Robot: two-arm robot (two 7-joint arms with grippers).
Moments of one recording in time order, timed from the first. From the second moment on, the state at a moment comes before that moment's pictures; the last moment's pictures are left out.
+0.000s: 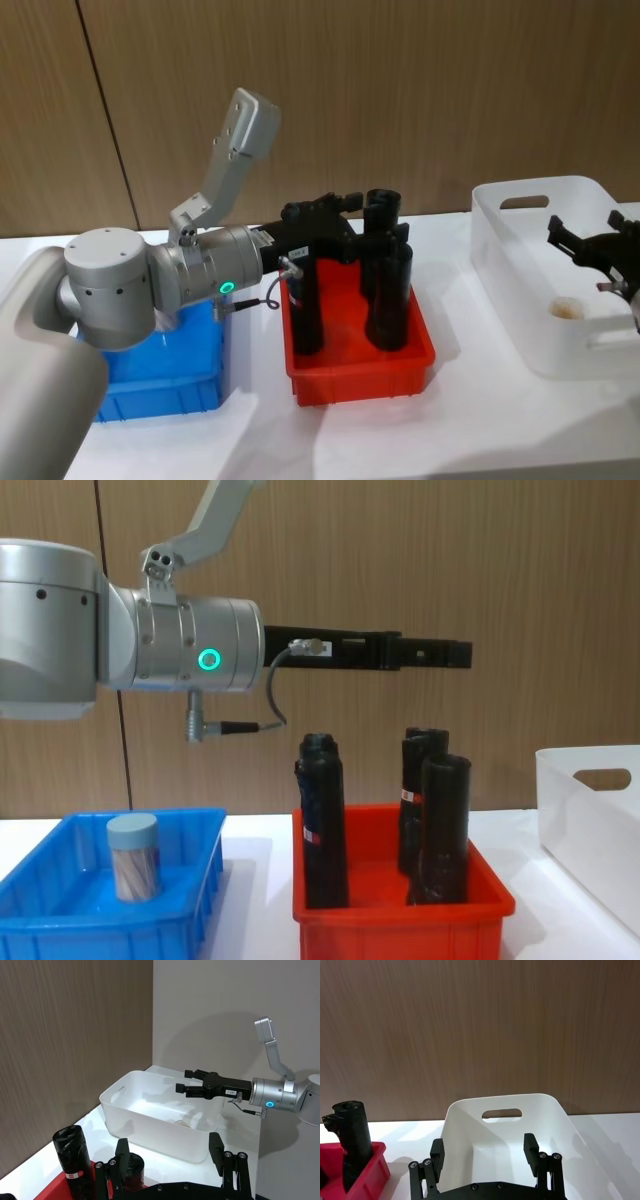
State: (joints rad) left arm -0.71 0.19 0.39 -1.17 -0.37 0.30 -0.78; right arm 0.43 0.29 -0.07 -1.14 0.34 0.01 0.18
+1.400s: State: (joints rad) left arm -0.41 0.31 0.43 -1.46 -0.26 0.12 -0.29; right arm 0.08 0.33 -0.19 -1.63 0.30 0.03 0.09
